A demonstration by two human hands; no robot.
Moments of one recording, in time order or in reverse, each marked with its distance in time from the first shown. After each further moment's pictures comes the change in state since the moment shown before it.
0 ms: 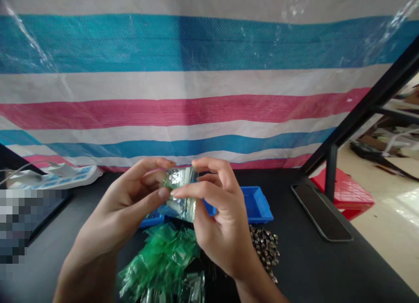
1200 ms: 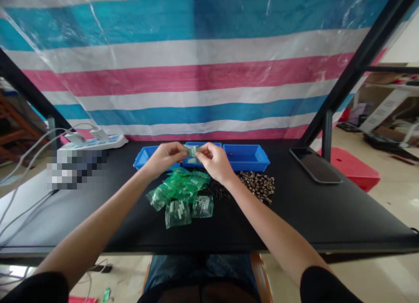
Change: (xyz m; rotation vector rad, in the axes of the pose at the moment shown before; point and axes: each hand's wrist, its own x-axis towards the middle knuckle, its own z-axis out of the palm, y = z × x) left_hand -0.043 -0.098 -0.021 0.356 -0.072 0.032; right_hand -0.076 0.062 0.033 0.180 -0.219 0.388
